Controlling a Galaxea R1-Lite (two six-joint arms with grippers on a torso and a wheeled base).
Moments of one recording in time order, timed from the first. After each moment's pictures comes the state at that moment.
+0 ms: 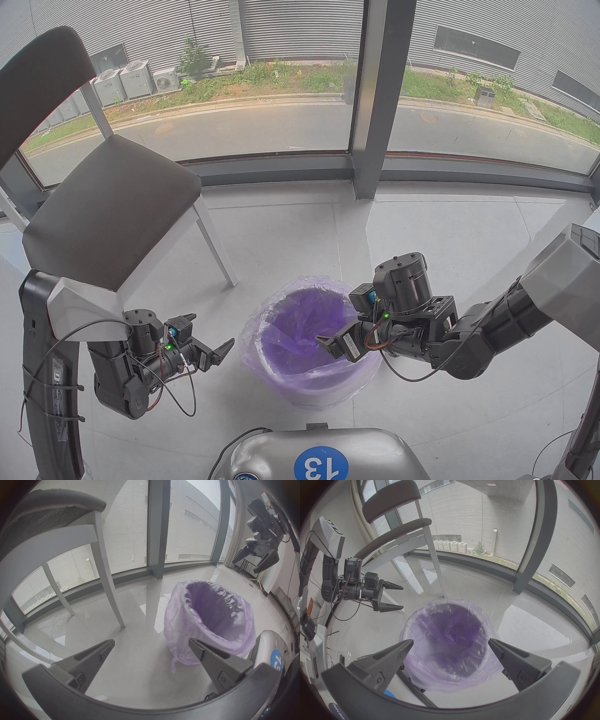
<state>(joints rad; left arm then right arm) -0.18 2.40 -0.52 -1.55 -0.25 0.30 0.68 2.10 -1.00 -0.53 -0.12 -0.12</state>
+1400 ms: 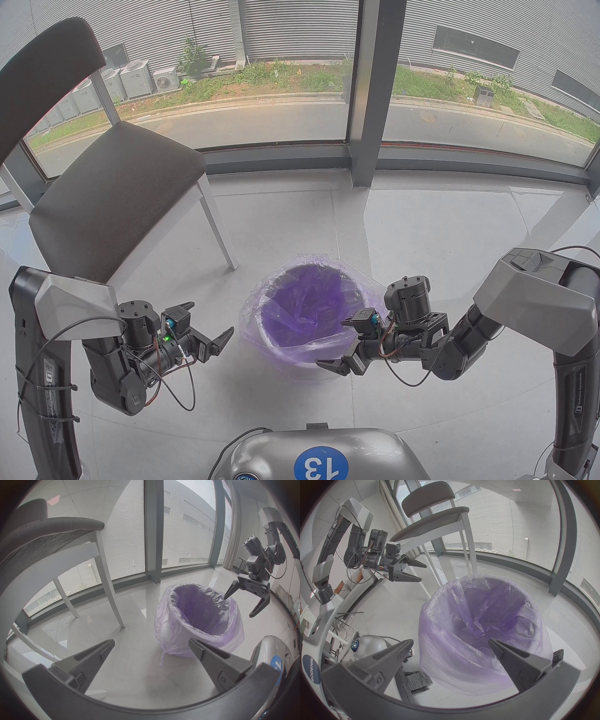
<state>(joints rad) -0.19 2.35 -0.53 -1.55 -0.24 0.31 0.52 2.35 -1.01 -0.78 0.34 -0.35</state>
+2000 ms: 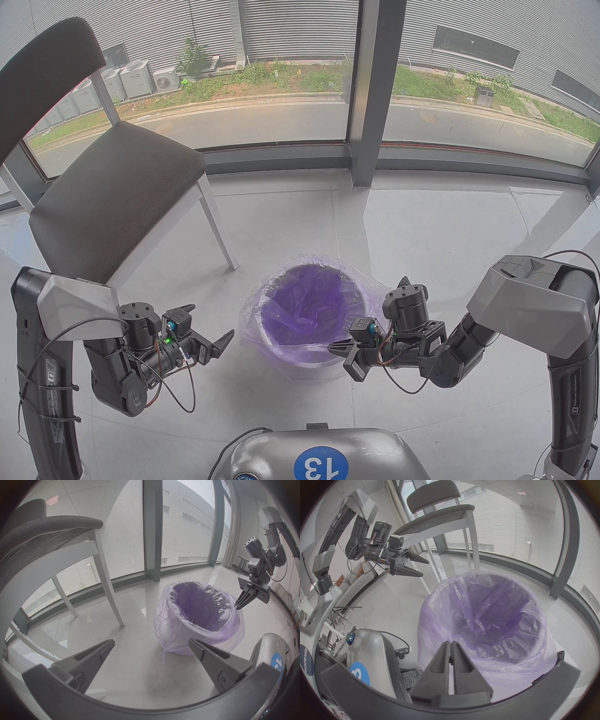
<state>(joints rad) -0.19 2.36 -0.52 -1.55 -0.24 0.33 0.54 2.36 -0.96 -0.83 0.33 -0.41</state>
